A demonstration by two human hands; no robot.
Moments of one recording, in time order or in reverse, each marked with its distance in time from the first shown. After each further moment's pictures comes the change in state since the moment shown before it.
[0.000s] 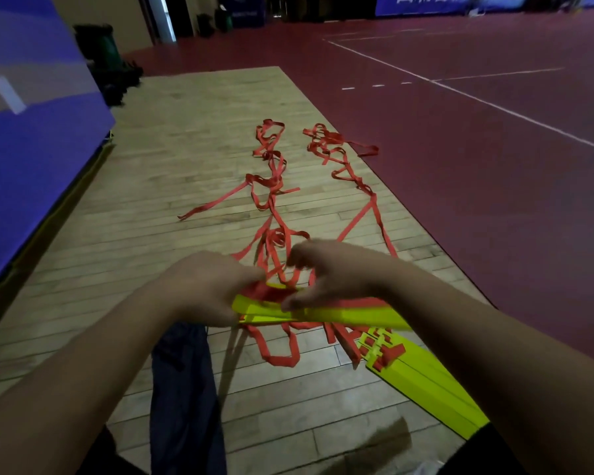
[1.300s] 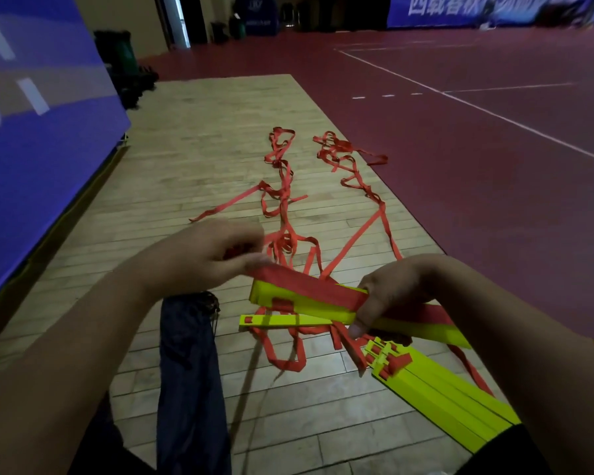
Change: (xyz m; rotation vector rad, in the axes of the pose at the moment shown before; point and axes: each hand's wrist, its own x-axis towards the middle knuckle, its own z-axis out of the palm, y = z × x) left_hand -0.029 -0.035 -0.022 -0.564 0.390 0.196; right_hand -0.017 0.032 -0.020 0.490 -0.694 0.357
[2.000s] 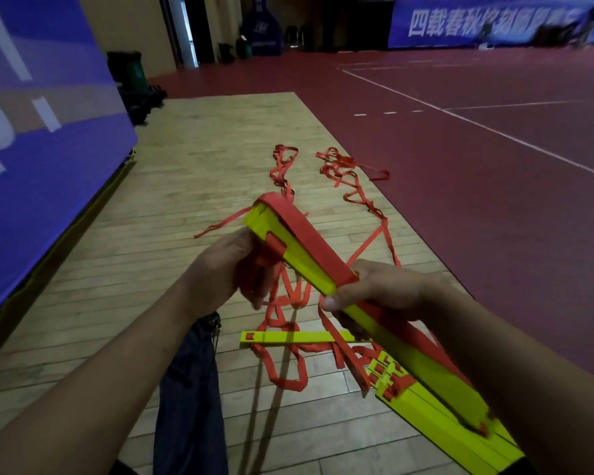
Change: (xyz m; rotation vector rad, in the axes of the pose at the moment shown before) left_hand 0.019 -0.001 0.031 -1.050 0.202 -0.132; right_hand 0.001 -0.012 0.007 0.294 0.211 -0.569
